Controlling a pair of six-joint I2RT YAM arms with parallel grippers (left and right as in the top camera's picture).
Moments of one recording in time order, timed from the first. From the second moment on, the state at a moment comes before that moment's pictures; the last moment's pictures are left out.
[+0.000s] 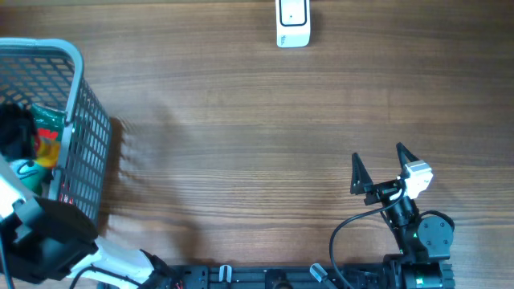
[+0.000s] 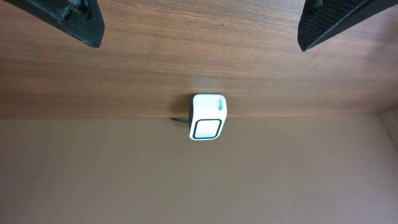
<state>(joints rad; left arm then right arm) 0.69 1.80 1.94 -1.59 -0.02 -1.00 0.03 0.02 0.01 0.01 -0.22 0.12</state>
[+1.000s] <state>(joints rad) -0.06 1.46 2.28 -1.59 0.19 -1.02 0.03 0.02 0.01 0.01 -0.22 0.12</state>
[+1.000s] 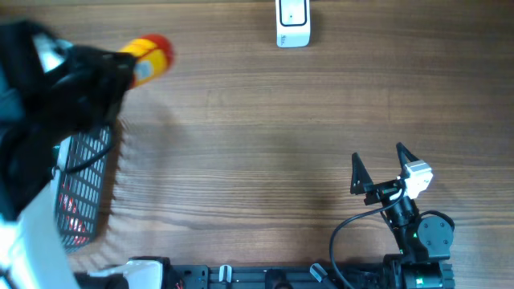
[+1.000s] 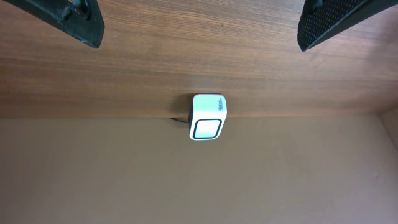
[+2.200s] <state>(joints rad) -0.73 2.19 2.26 -1.49 -0.03 -0.31 0.03 0.02 0.01 0.01 -0.22 0.12</state>
